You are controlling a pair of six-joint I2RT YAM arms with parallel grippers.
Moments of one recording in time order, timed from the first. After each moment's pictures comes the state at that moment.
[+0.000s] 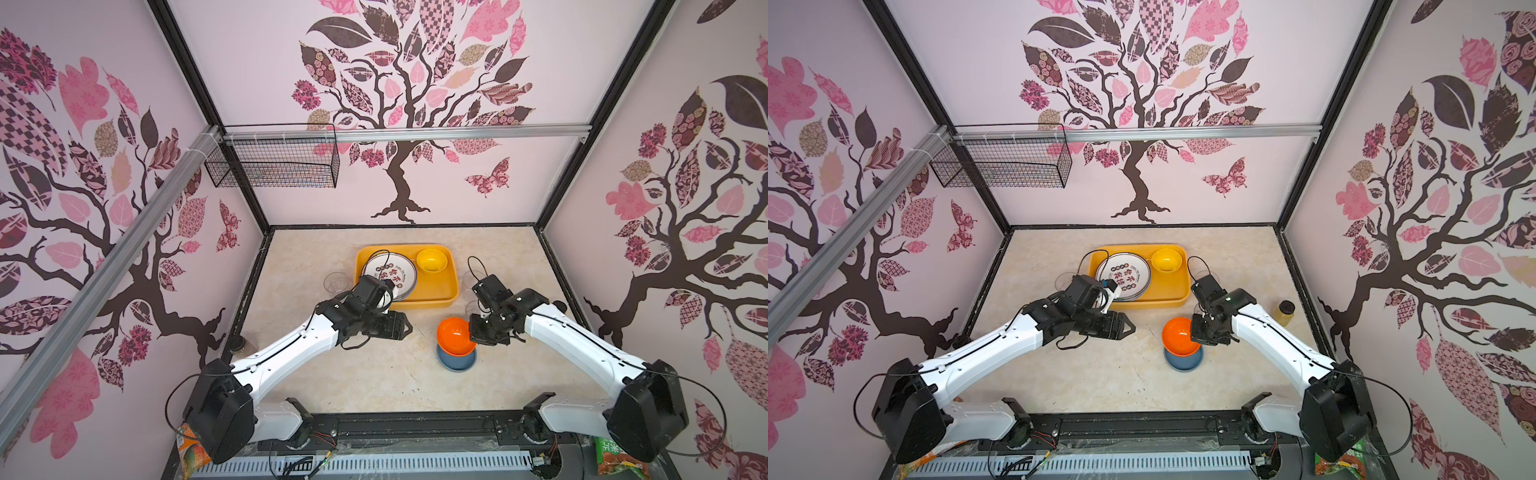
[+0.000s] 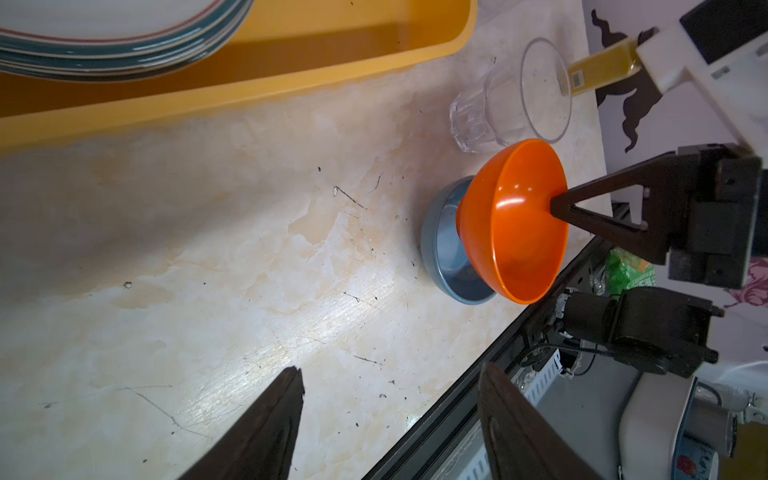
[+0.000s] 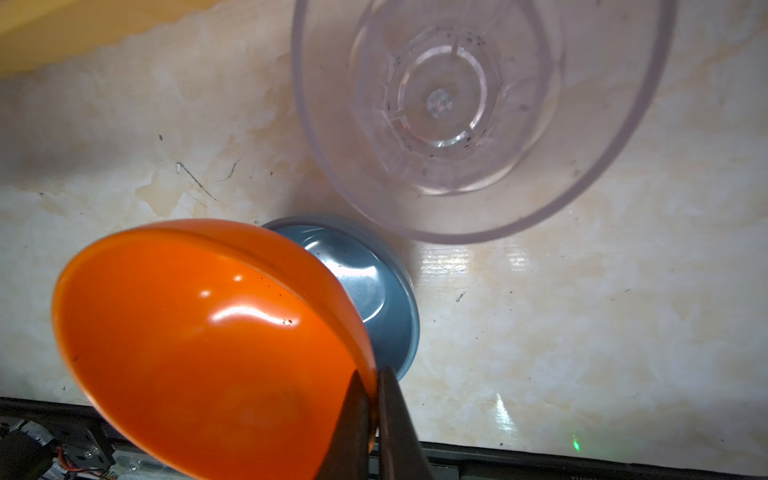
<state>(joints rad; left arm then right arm) -0.69 1.29 0.95 -0.57 0.34 -0.54 0.49 1.27 0.97 -1.01 -0.09 0.63</state>
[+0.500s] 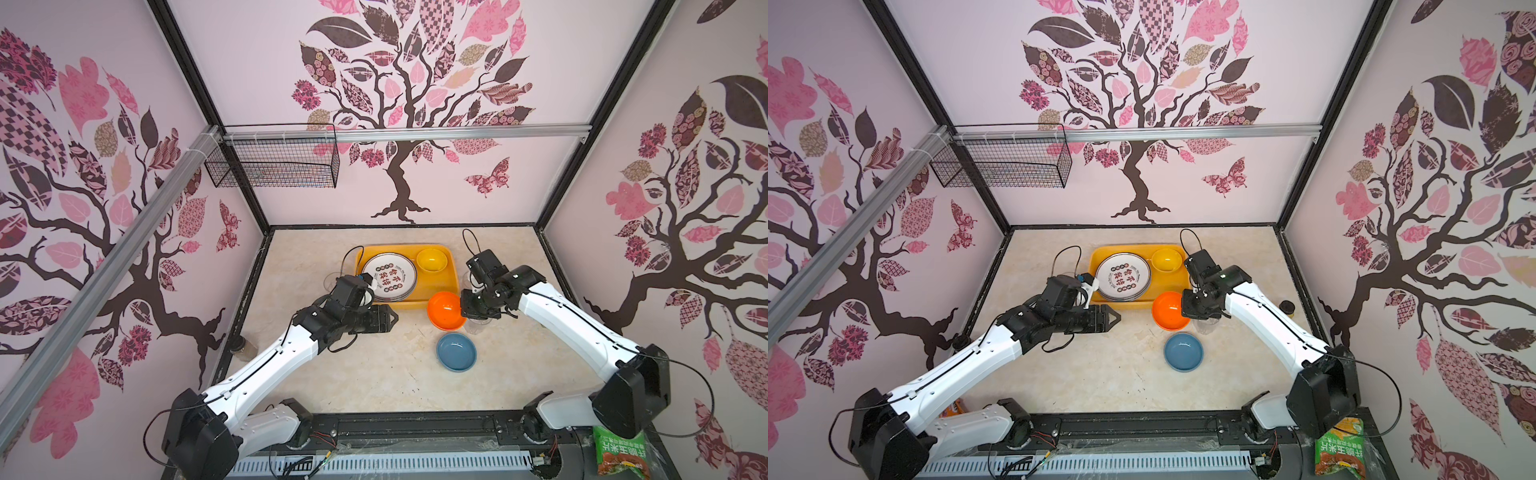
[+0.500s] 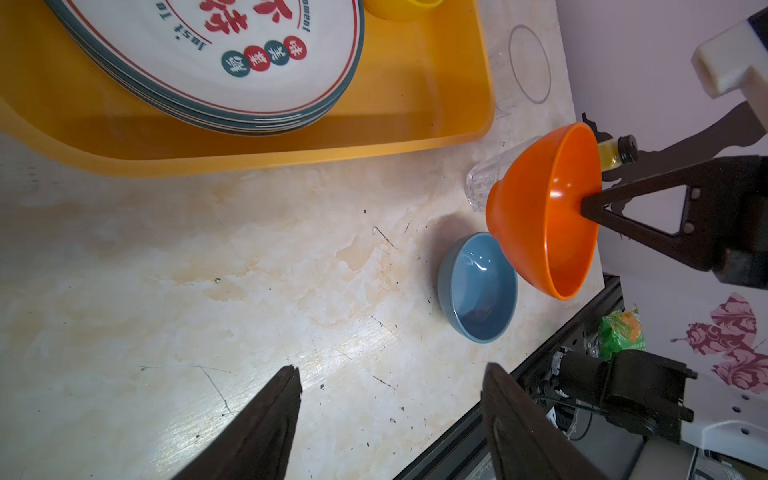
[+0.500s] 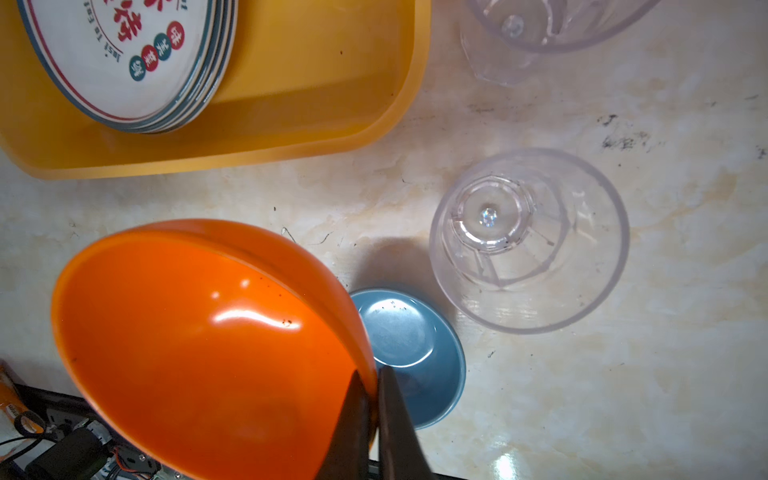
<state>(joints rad) -0.62 1.15 0.91 -0.57 0.24 -0.60 0.49 1.42 1.24 -1.02 -0.07 0.57</state>
